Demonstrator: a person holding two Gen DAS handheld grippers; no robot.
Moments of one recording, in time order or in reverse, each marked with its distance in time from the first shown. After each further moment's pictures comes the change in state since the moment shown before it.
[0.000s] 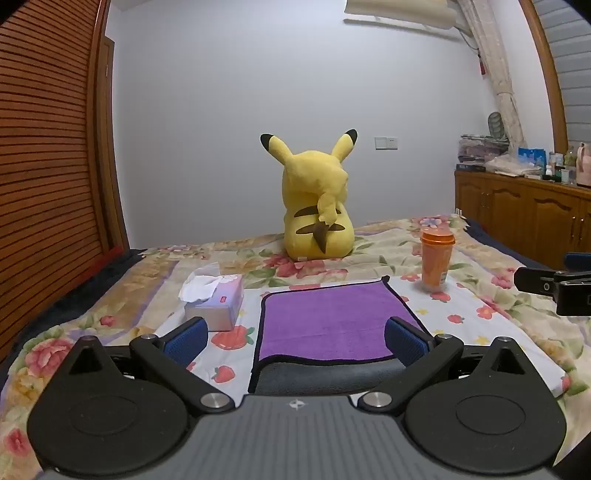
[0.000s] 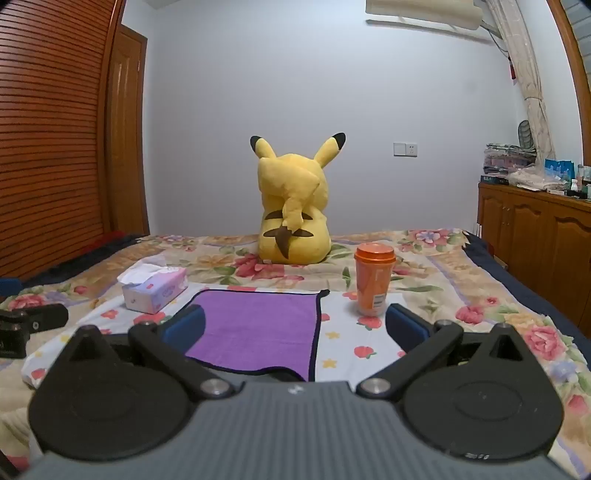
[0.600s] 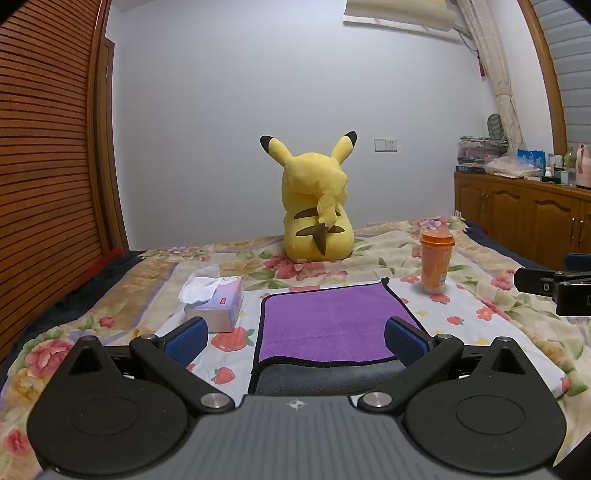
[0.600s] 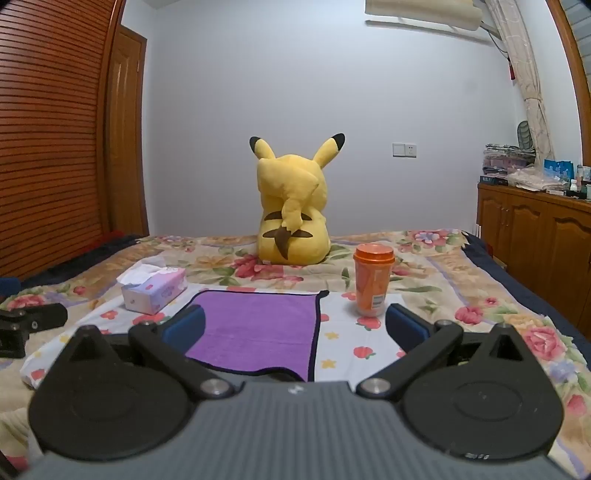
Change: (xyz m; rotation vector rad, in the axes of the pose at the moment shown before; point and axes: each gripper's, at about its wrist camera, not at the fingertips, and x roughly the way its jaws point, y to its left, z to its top) left arm -0.001 -0.001 0.000 0.011 -0.013 0.006; right arm -0.001 -0.001 0.000 -0.004 -0.006 0.000
